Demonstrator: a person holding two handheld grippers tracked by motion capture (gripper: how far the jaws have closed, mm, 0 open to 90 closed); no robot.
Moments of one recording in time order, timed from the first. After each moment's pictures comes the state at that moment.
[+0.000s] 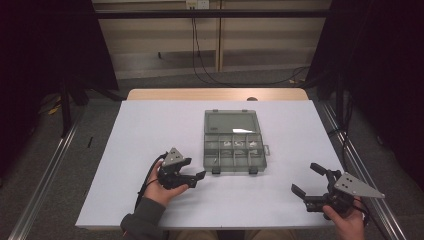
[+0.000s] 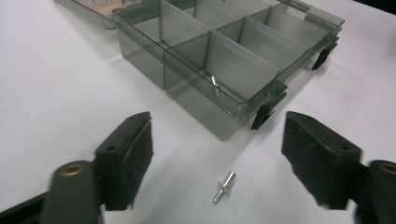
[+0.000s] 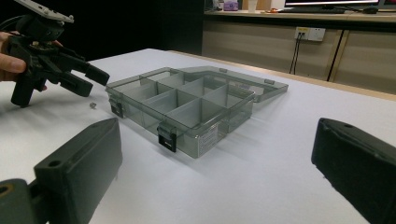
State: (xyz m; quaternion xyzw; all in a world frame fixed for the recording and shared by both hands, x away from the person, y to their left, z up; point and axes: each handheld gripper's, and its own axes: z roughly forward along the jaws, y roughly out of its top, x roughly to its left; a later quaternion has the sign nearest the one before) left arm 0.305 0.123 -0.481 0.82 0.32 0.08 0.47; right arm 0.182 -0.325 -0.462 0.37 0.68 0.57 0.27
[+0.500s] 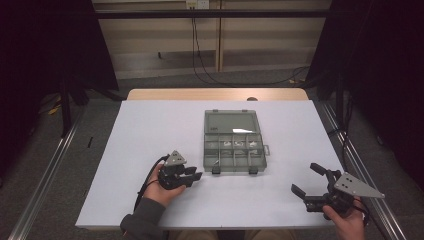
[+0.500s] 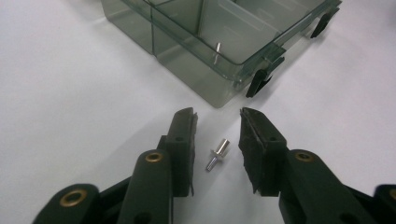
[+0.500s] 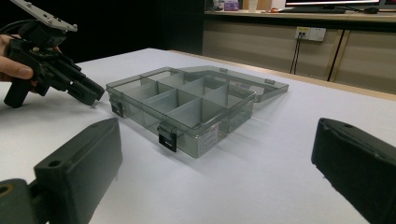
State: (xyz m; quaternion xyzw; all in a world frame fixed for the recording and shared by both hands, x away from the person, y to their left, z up) left arm 0.303 0.123 -0.486 0.84 0.32 0.05 0.43; right arm 0.182 -0.325 -0.462 0.37 0.68 0.57 0.27
